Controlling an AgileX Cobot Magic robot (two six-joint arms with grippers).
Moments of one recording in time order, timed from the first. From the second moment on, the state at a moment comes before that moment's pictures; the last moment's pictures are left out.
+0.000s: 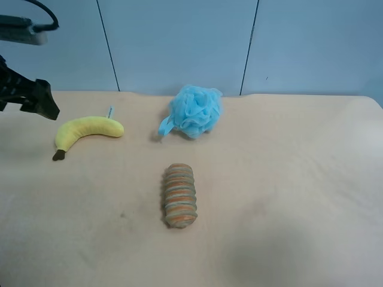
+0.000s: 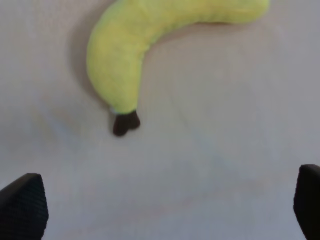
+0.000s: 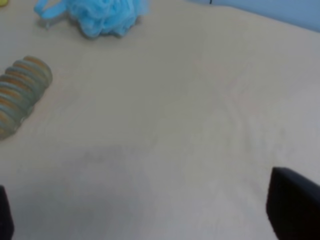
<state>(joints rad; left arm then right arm) -0.05 1.35 -1.00 -0.06 0.75 0.20 0.33 0.00 -0.50 0.07 1.07 -0.11</state>
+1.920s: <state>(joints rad) -0.05 0.00 -0.54 -0.04 1.15 0.02 0.33 0.00 -0.50 0.07 1.07 -0.11</state>
